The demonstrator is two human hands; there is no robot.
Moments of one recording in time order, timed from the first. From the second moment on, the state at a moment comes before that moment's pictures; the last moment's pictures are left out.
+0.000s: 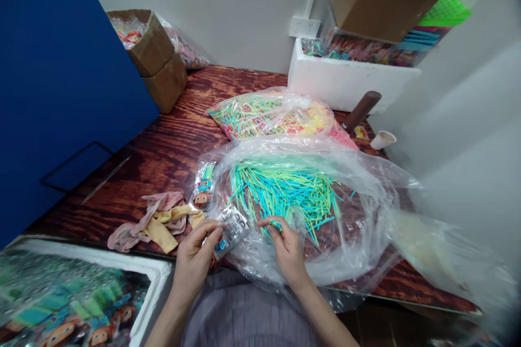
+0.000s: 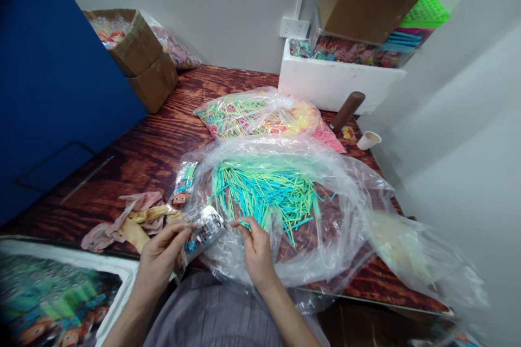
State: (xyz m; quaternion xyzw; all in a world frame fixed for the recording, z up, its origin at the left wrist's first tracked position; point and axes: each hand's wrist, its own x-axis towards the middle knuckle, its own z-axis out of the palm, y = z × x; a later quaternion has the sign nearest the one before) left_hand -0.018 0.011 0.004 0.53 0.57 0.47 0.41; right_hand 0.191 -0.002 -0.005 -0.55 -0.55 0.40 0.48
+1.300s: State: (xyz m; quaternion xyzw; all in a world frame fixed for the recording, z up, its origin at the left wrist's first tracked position) left_hand 0.009 0.004 0.003 0.56 0.48 0.46 0.49; right_hand 0.164 0.022 0.065 -0.42 -0.41 0.65 0.48
